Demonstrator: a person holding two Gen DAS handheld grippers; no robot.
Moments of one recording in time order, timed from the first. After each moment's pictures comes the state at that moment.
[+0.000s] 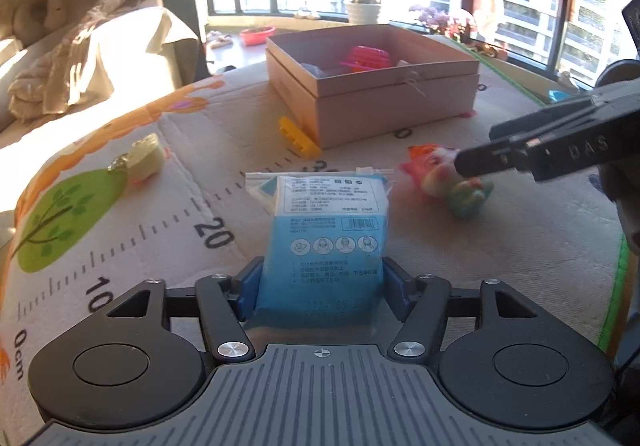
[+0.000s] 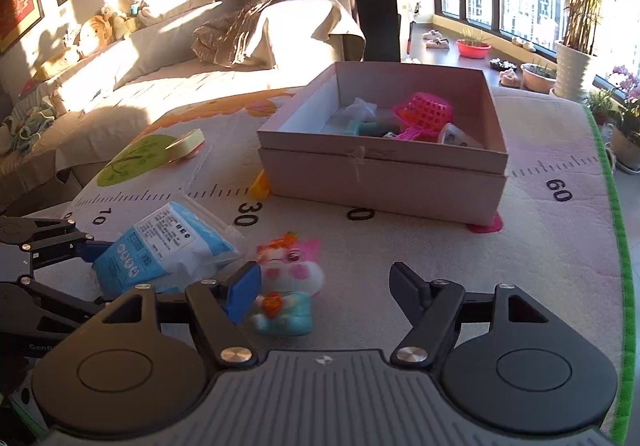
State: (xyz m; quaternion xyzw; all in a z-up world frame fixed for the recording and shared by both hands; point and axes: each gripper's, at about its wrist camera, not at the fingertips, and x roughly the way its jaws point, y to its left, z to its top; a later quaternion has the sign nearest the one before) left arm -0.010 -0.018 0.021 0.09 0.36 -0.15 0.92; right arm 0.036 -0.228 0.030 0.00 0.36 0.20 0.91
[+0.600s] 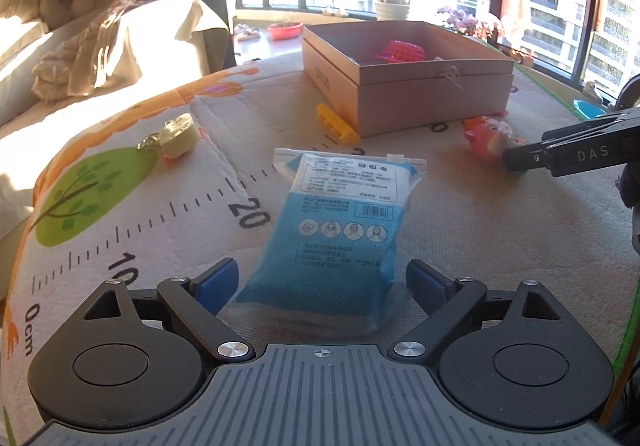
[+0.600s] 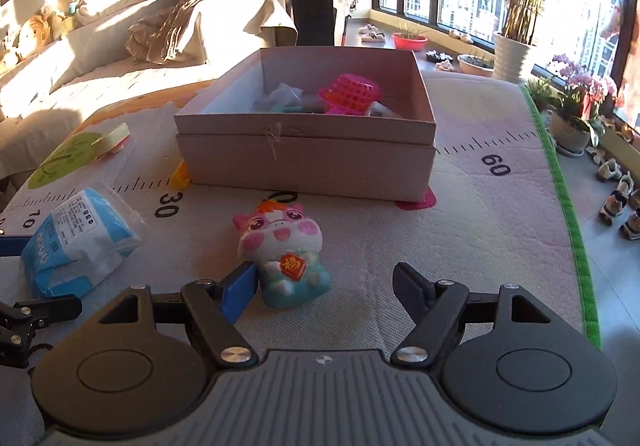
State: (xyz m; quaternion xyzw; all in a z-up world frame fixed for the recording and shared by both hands) left arm -0.008 -0.004 0.014 0.08 0.37 -0.12 0.92; right arm 0.041 -0.244 0.010 -0.01 0.37 0.09 0.92
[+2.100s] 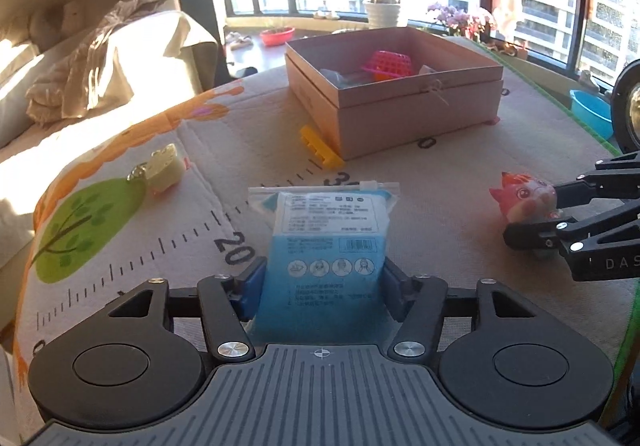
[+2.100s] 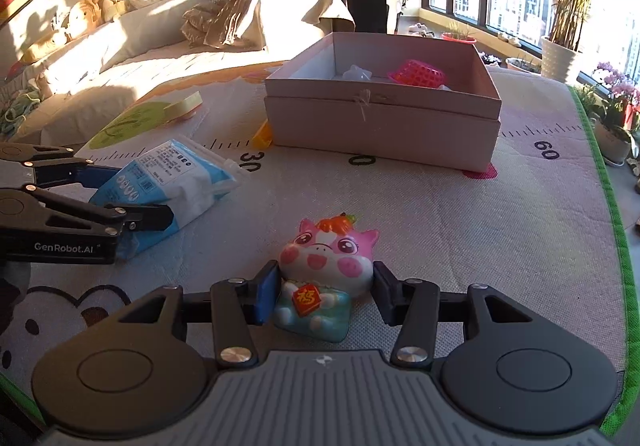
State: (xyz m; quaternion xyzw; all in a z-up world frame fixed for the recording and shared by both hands) left arm 0.002 -0.025 0.028 0.10 0.36 -0.13 0.92; right arm -0.002 -0.221 0.009 -0.02 0.37 0.17 0.91
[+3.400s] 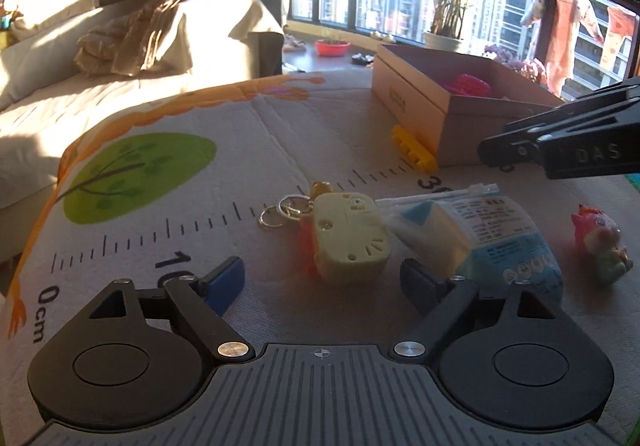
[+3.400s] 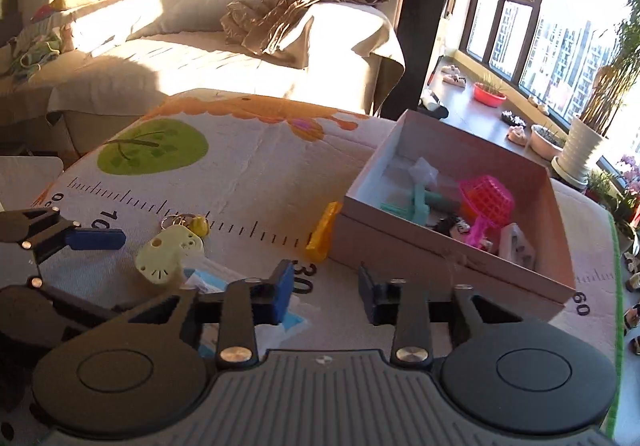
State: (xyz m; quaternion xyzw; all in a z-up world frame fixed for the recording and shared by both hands) left arm 0.006 0.032 0.001 0.01 0.35 -0.06 0.94; right arm 0.069 -0.119 0.054 -0.13 0.34 0.19 0.91
